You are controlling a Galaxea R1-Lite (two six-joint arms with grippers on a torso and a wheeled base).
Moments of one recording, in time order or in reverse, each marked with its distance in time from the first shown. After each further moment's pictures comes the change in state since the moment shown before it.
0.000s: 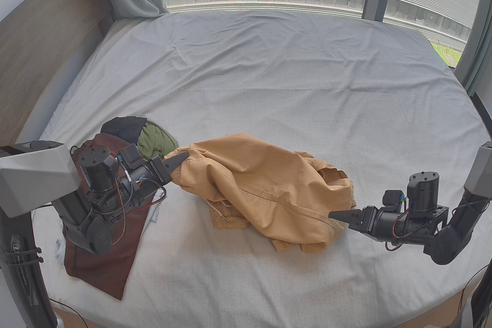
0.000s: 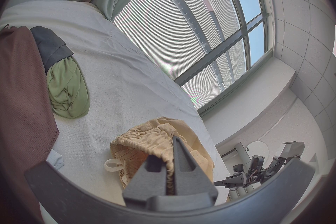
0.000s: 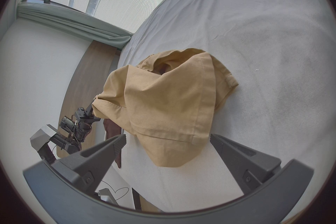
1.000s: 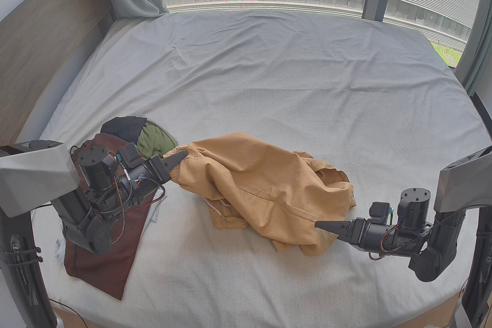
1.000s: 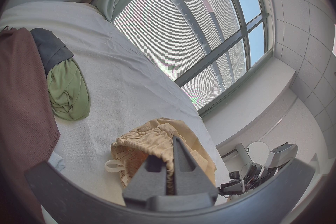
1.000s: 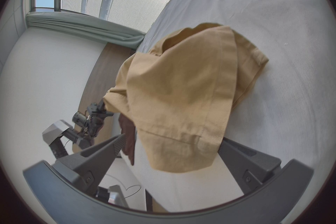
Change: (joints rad) left arm 0.004 -0.001 -0.004 0.000 0.000 0.001; right arm 0.043 0.223 0.079 -0.434 0.123 0.105
